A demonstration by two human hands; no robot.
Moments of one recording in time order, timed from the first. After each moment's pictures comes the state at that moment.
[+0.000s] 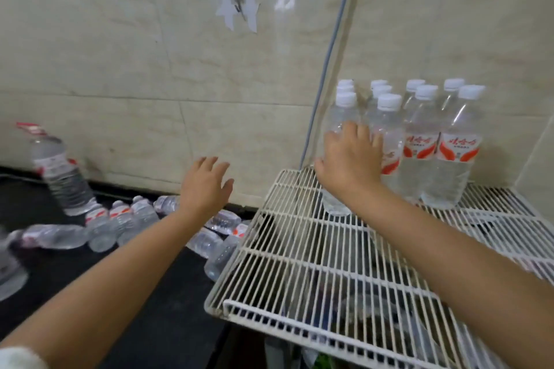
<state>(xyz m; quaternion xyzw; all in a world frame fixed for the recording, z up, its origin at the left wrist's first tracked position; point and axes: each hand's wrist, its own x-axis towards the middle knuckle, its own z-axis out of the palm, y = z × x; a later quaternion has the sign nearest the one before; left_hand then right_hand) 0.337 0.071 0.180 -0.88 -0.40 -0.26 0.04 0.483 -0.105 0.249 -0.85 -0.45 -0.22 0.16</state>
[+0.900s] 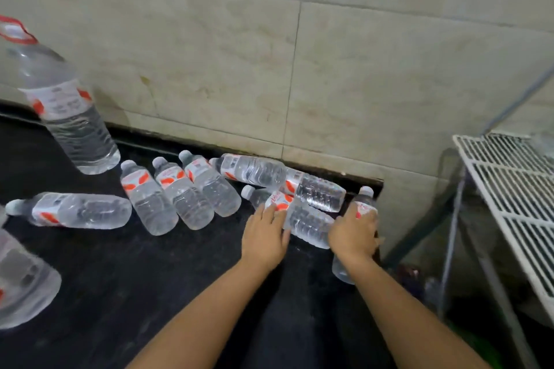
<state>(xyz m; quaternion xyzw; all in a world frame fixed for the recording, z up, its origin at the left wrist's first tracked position) 0.204 0.285 -0.043 -0.93 -0.34 -0.07 -0.14 0.318 0.194 -0.001 -0.96 -0.18 0.14 0.13</state>
